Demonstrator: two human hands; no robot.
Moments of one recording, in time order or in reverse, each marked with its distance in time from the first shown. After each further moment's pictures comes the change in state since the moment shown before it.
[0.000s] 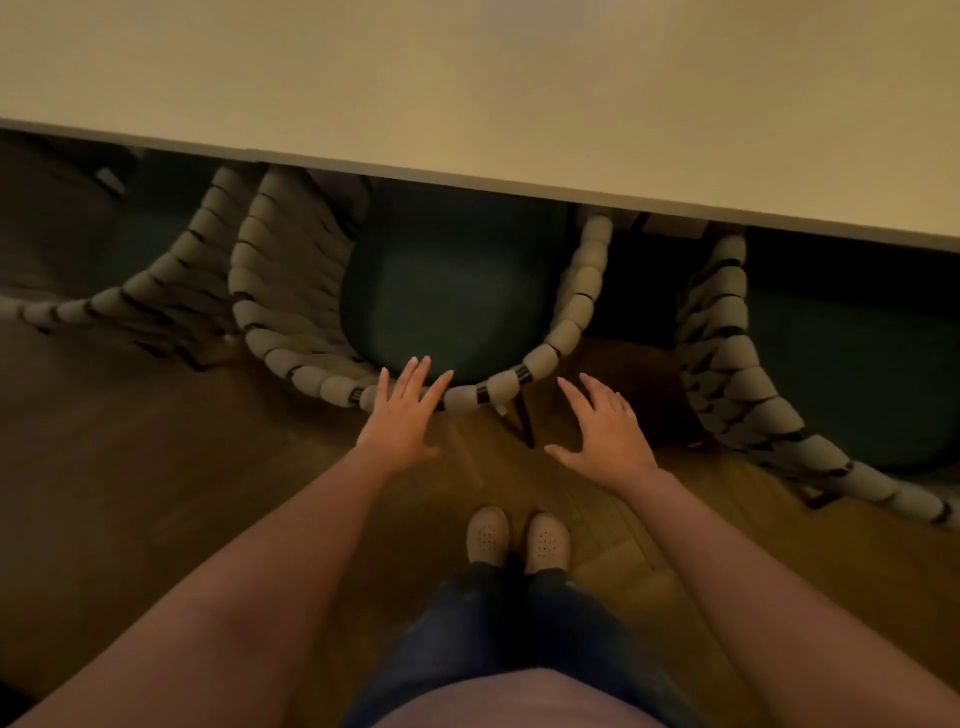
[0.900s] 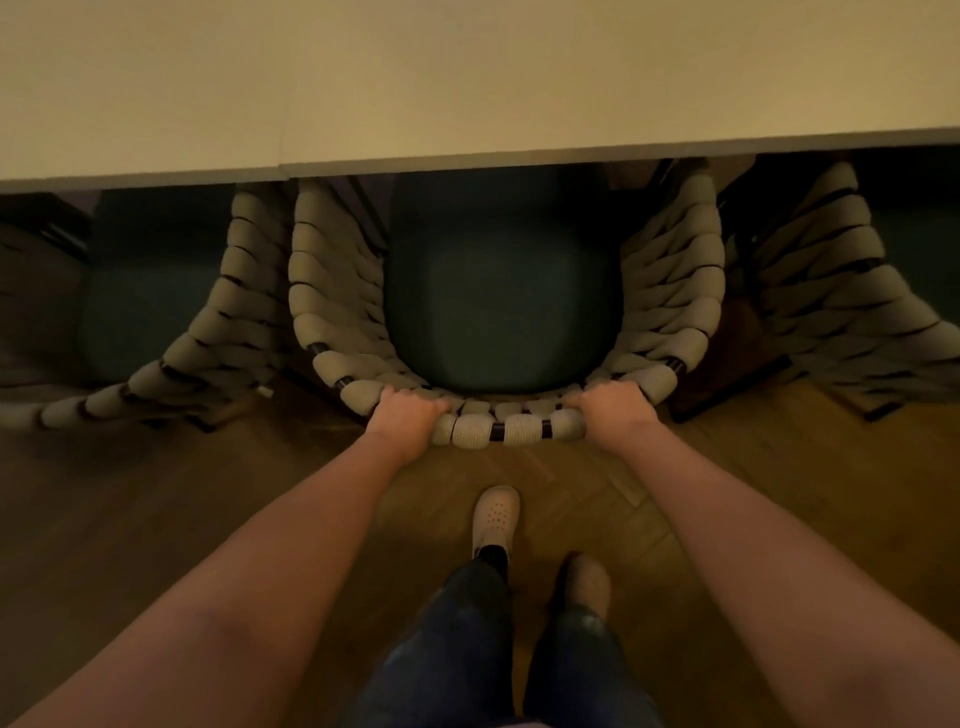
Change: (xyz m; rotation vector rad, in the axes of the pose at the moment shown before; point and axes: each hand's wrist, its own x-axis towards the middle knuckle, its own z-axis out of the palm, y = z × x) left_hand 0.043 -0.201 0.015 0.234 -0.161 0.226; right_hand 0.100 -0.174 0.065 -0.289 -0.240 0.163
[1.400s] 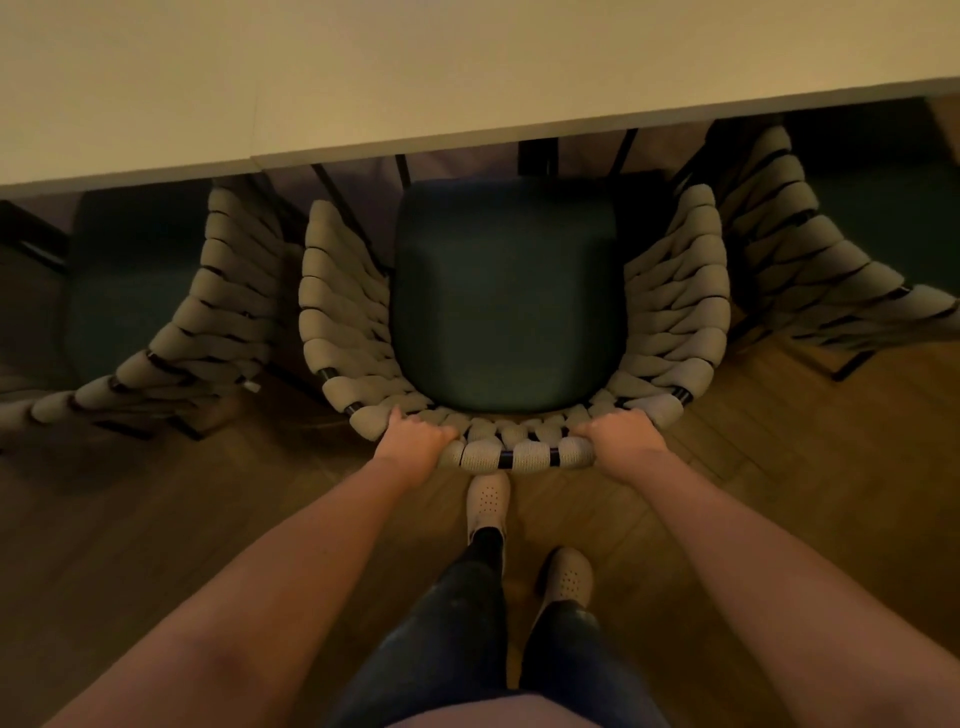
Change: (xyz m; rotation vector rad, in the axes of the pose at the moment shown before) left_hand -0.043 0.048 0.045 0.055 -0.041 0.099; right_hand -0.091 0.001 0.046 0.011 -0.059 0.015
